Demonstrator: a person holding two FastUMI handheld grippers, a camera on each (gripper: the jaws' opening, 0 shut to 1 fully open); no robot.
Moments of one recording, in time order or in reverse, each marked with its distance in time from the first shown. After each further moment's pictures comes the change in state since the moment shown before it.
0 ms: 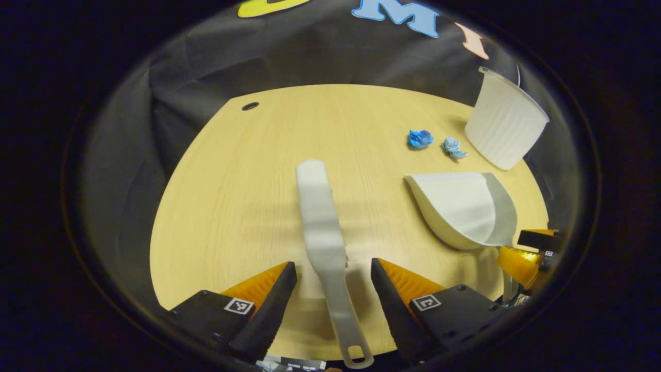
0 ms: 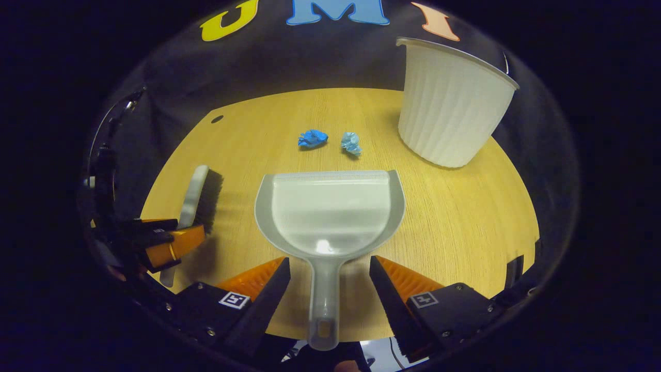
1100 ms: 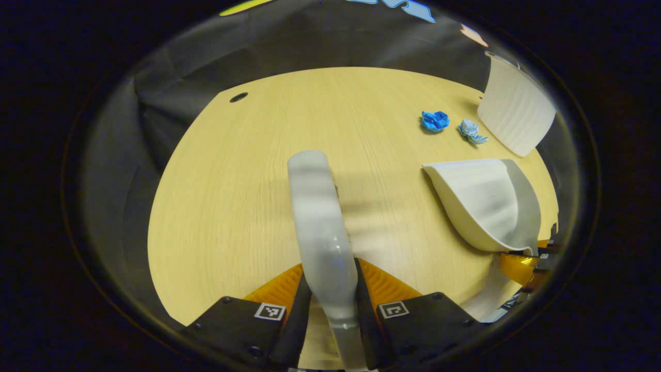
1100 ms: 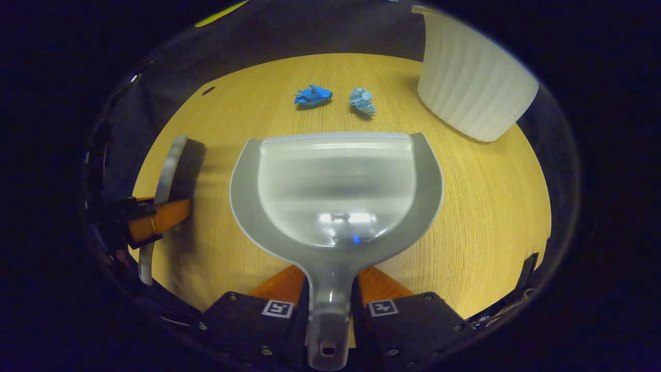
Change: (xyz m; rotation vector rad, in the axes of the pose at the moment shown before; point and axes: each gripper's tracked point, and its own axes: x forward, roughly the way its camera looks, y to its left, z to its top) left arm 0.040 0.009 0.010 0.063 0.060 0.025; right arm 0.048 0.002 -0.019 0.005 0.150 0.016
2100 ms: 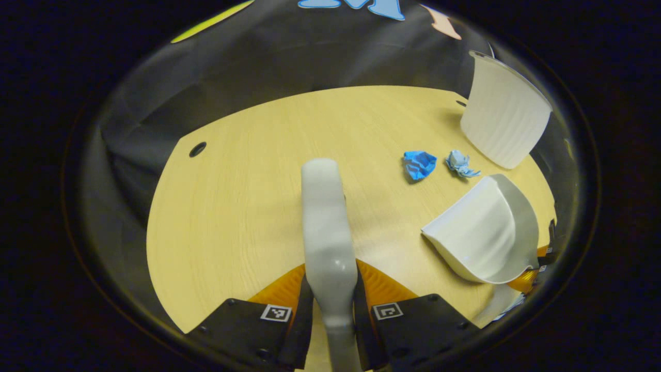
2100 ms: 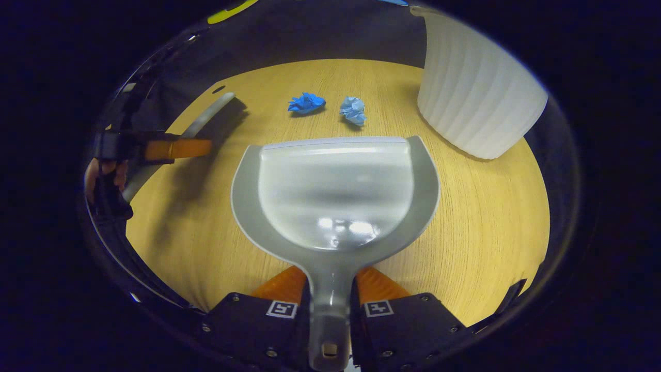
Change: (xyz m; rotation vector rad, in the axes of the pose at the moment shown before) left arm 0.038 -0.030 0.117 0.207 -0.101 -0.086; right arm 0.004 -0.043 0.017 -0.103 -0.030 0.050
